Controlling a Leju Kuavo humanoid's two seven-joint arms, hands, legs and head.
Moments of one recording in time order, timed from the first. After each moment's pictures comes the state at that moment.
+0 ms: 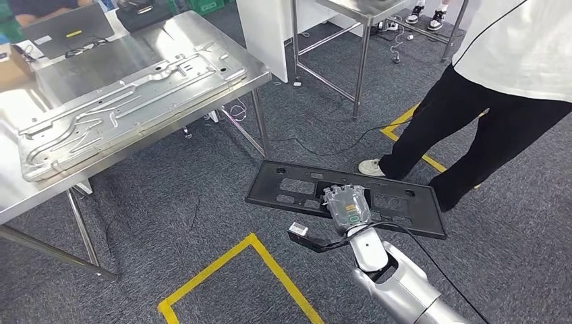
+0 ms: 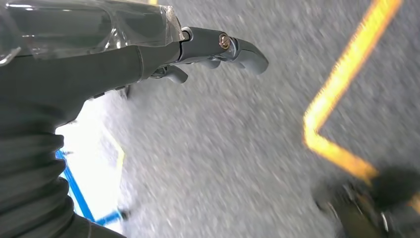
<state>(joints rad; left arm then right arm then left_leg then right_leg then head) -0.18 0.22 -0.81 -0.30 0.51 0.09 0.06 -0.85 -0.03 0.99 -1.23 1.26 -0.07 0.39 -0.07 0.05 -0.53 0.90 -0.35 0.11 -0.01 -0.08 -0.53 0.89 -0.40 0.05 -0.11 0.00</state>
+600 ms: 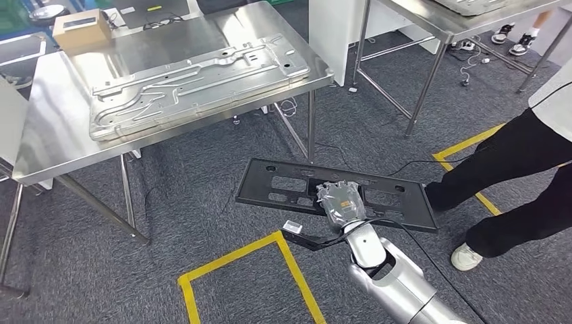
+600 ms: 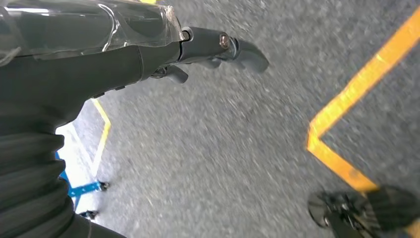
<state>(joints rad) -0.15 0.26 -0.82 -0.38 0.47 0.11 0.05 -0.85 -0.01 0.97 -1.24 1.21 -0.07 0.33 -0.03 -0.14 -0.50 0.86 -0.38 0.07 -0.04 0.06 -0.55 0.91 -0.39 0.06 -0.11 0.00</state>
